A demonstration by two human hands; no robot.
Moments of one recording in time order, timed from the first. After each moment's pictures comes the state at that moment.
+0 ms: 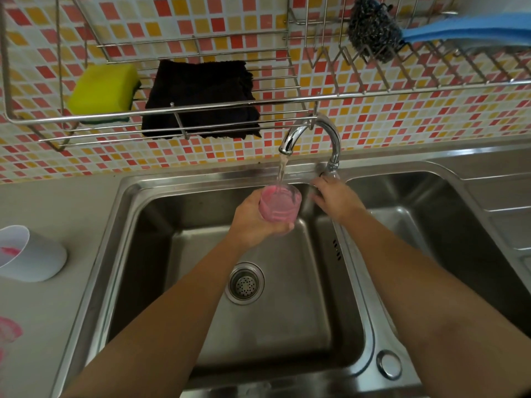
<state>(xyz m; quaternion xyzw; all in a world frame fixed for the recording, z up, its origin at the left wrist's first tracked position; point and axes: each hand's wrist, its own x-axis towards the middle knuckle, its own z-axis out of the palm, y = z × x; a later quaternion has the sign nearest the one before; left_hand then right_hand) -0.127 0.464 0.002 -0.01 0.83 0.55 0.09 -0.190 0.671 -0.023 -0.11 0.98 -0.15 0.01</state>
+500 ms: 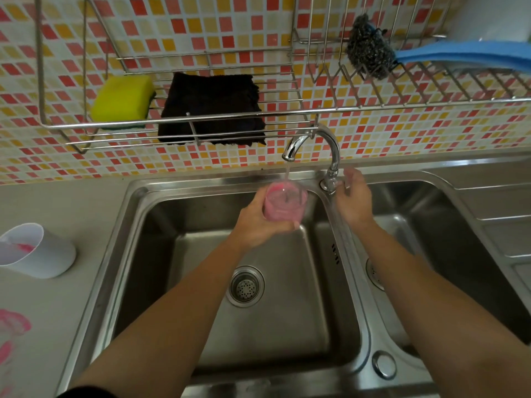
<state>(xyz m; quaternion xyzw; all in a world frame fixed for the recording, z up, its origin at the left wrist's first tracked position) -0.123 0.465 0.010 0.02 0.79 0.61 0.11 -0.165 0.673 0.004 0.10 0.86 -0.47 -0.13</state>
